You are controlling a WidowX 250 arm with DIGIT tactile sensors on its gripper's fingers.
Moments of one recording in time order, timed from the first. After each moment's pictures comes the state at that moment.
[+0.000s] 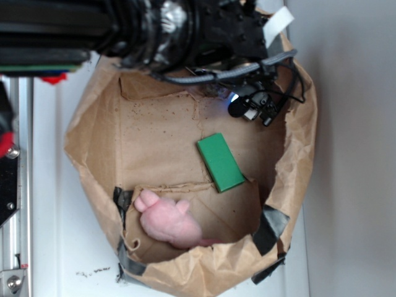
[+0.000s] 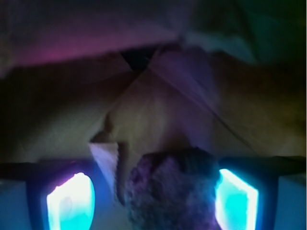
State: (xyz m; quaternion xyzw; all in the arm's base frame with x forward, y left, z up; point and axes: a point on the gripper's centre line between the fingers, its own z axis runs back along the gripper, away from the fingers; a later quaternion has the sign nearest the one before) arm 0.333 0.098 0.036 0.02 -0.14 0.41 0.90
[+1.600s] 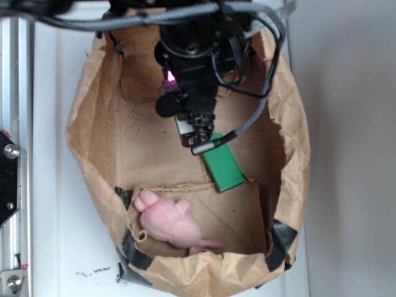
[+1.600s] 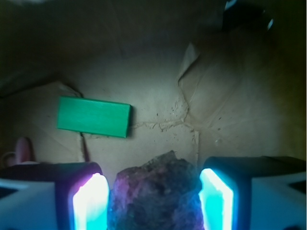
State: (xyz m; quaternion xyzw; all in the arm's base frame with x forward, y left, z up) arm 0.274 0.065 0.123 -0.06 -0.10 0.09 0.99
